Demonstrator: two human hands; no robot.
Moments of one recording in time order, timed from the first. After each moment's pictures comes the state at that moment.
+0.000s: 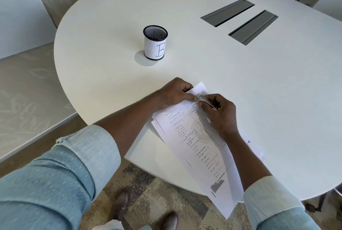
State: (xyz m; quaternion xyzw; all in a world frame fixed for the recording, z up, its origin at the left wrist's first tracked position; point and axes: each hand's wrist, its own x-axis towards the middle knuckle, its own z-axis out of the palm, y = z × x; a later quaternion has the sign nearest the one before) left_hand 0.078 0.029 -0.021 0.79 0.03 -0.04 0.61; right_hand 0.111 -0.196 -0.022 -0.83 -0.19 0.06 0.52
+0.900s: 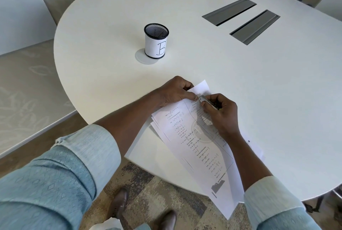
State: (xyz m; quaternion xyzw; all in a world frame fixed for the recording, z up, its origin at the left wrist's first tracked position) left_hand 0.078 0.029 -0.017 0.77 0.04 -0.06 0.64; right_hand 0.104 -0.196 -0.015 -0.81 -0.18 0.07 0.56
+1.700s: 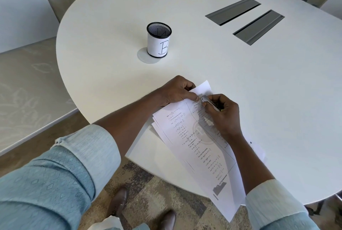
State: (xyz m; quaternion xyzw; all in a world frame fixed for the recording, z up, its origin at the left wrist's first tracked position) left_hand 0.078 0.031 -0.018 0.79 0.04 -0.04 0.61; right_hand 0.105 -0.197 -0.014 -0.81 -0.19 0.08 0.55
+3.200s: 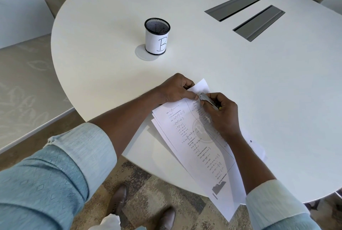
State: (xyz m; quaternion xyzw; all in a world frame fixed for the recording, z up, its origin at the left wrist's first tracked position) left_hand 0.074 0.033 -0.015 0.82 0.02 -0.04 0.57; right_hand 0.106 -0.196 -0.022 -0.83 -0.20 0.07 0.51
